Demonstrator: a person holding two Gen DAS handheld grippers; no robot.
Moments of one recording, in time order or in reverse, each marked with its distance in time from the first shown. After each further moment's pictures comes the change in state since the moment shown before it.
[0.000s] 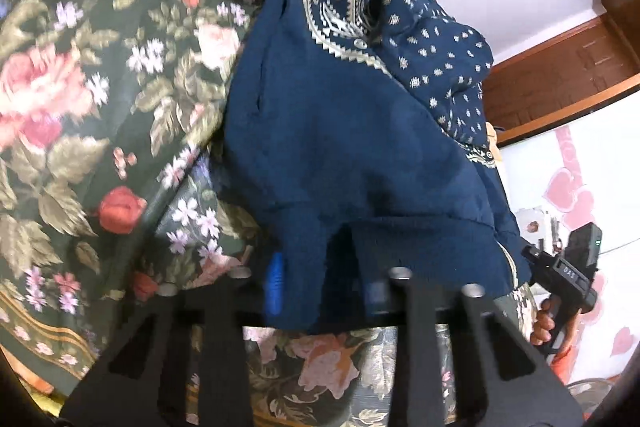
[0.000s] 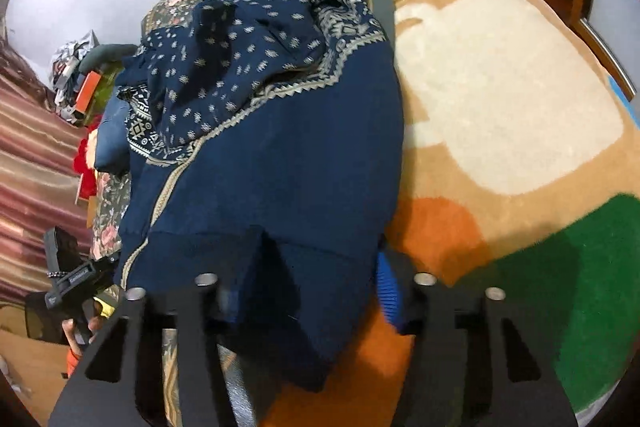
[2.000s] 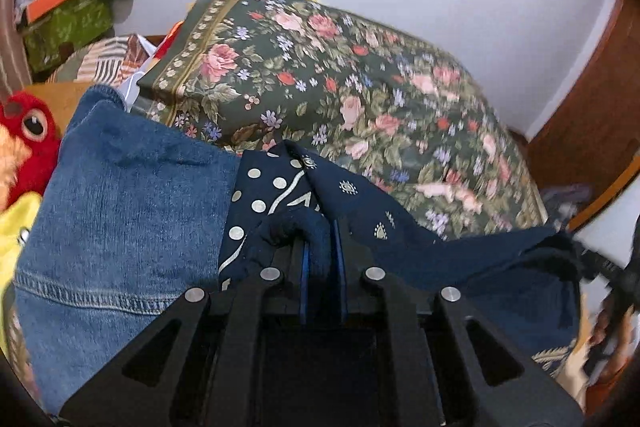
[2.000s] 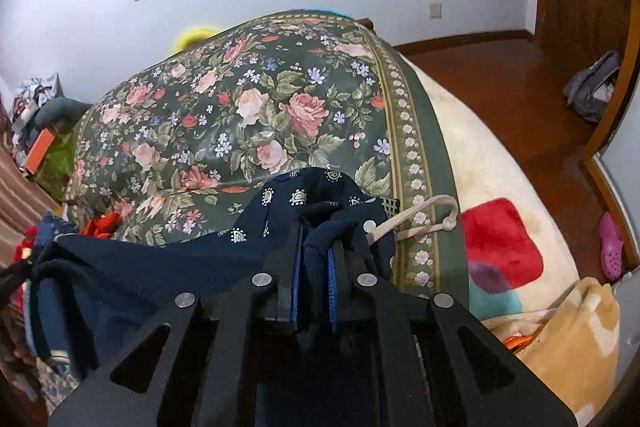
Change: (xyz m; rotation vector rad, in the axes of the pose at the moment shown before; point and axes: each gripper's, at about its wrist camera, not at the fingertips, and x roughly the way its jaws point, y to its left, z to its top) left arm 0.081 -0.082 0.332 0.234 -0.301 0.357; right arm 0.108 0.017 0.297 -0.085 -0.220 -0.128
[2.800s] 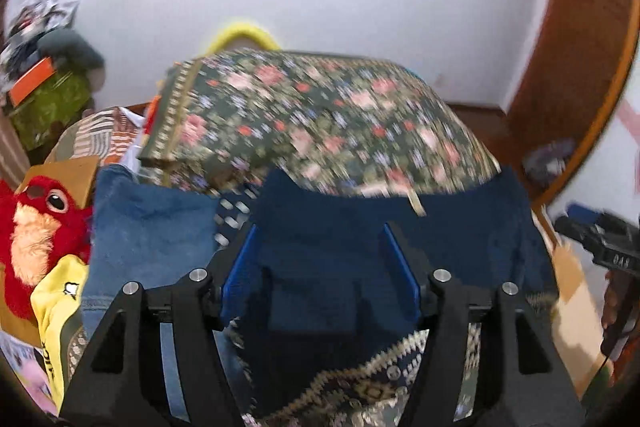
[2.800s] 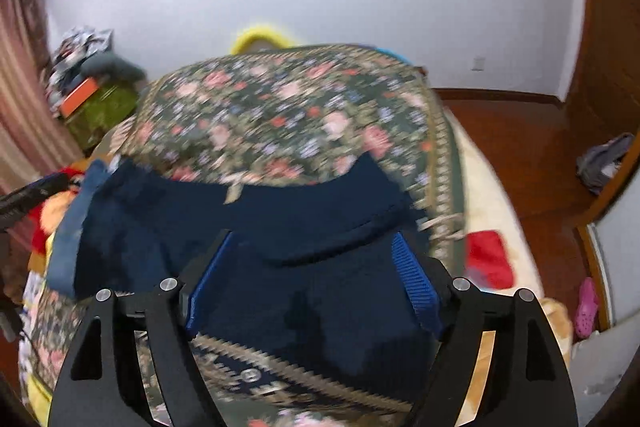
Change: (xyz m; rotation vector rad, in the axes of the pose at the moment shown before) left arm -0.093 -0.056 -0.011 0.219 -0.076 -0.042; right arm -0.077 0.089 -0.032 -0.273 -0.051 0.049
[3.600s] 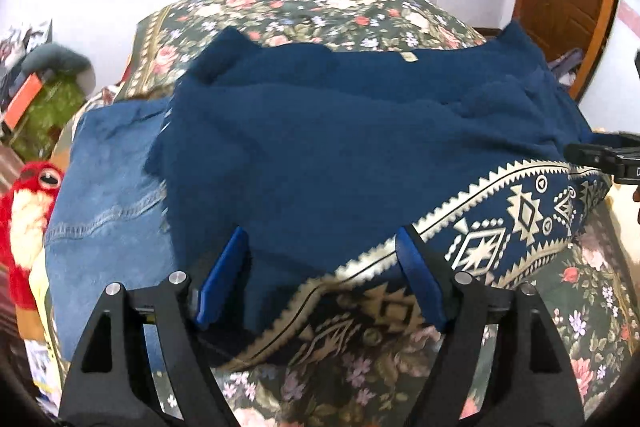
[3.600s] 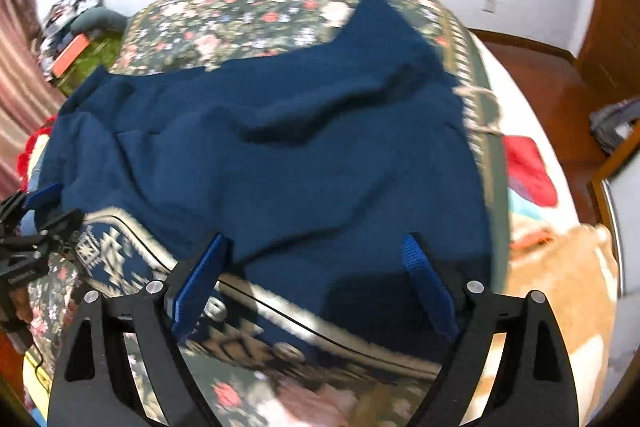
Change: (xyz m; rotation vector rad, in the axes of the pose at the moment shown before) left arm 0.039 -0.018 -0.098 0.139 0.145 0.077; right arm 0.042 -0.031 -0.069 0.055 0.186 -0.042
